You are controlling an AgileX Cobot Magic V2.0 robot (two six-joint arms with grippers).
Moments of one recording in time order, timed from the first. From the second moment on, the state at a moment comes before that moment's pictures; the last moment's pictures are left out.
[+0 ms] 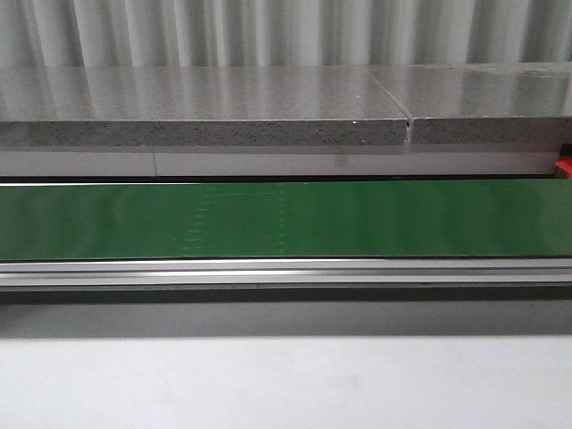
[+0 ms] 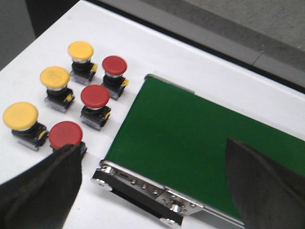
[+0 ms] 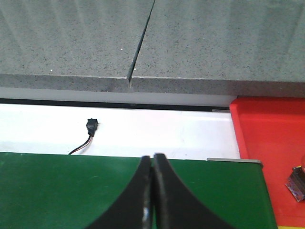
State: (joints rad) left arm 0.06 0.81 -0.70 0.25 0.62 -0.53; right arm -0.01 0.80 -0.65 0.28 0.24 -0.23
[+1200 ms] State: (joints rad) left arm 0.32 1.40 -0.70 0.13 0.42 -0.55; right arm -0.01 0.80 -0.65 0.28 0.24 -0.23
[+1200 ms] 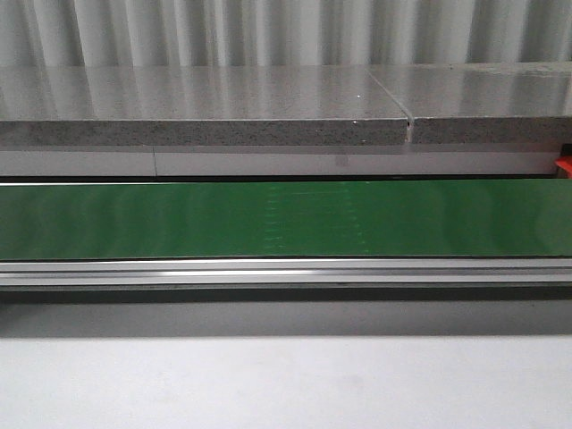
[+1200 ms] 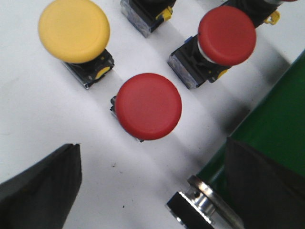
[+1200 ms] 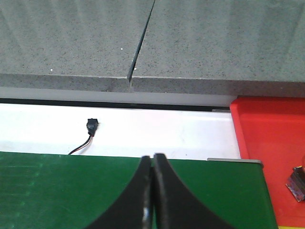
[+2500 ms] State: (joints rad) left arm 0.39 1.47 -0.70 0.18 0.27 -0.55; right arm -0.01 0.80 -0.65 0.28 0.24 -0.23
